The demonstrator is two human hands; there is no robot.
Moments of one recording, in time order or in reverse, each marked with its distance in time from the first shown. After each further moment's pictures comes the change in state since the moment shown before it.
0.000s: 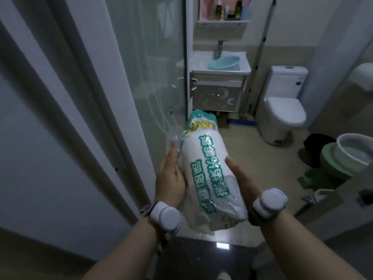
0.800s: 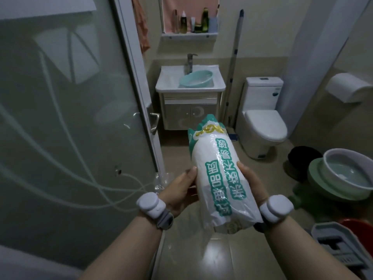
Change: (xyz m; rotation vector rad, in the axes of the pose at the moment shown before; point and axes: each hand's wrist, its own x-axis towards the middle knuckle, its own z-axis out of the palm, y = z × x) left_hand 0.237 0.009 0.196 -0.813 -0.773 -0.601; right_hand 0.160 -0.183 -0.140 0.322 -0.136 0.023
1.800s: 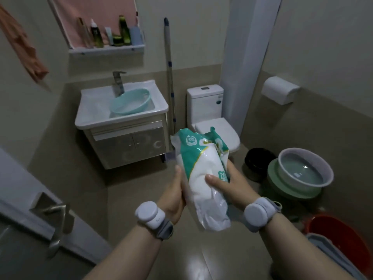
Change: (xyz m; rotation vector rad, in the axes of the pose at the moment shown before) left_hand 0.309 0.082 0.053 -0.014 -0.174 0.010; right_hand 0.133 -0.211 -0.108 -0.982 0.668 -0.597
